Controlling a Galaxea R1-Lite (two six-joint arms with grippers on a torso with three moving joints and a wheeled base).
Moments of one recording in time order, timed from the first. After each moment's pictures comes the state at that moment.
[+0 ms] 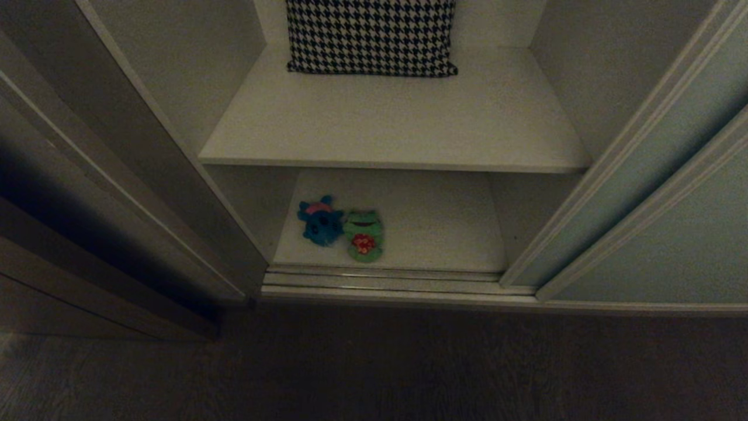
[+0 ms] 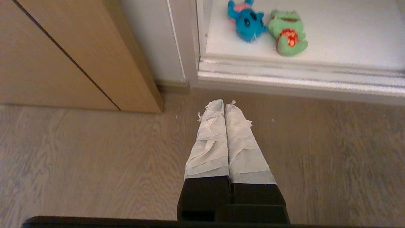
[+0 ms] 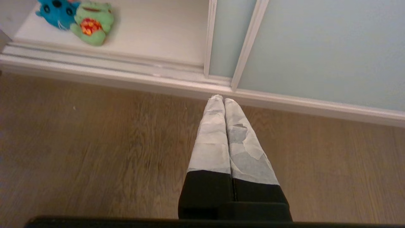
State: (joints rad) left arm 0.02 0.00 -0.01 0.01 0.01 0.01; right arm 0.00 0.00 0.00 0.00 0.03 -0.04
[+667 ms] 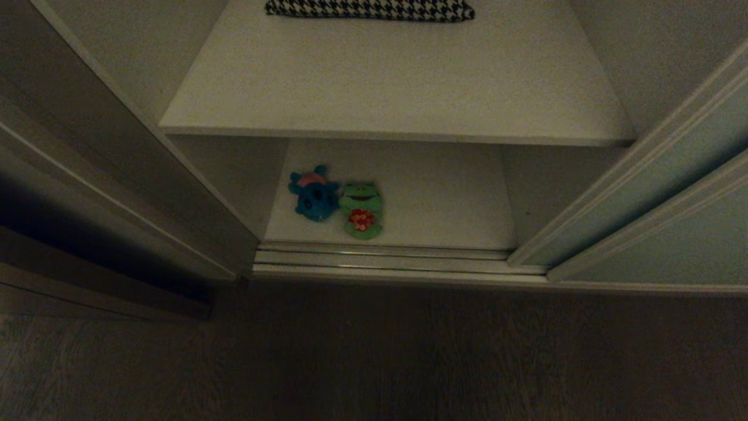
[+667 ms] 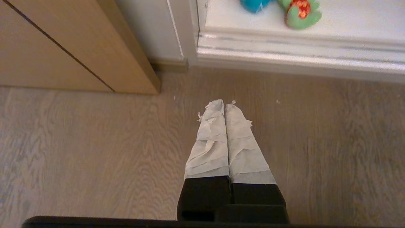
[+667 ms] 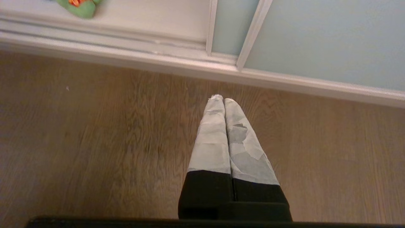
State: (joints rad) left arm 0.02 0.00 -0.01 0.01 0.01 0.01; right arm 0.00 0.00 0.00 0.00 0.03 -0.04
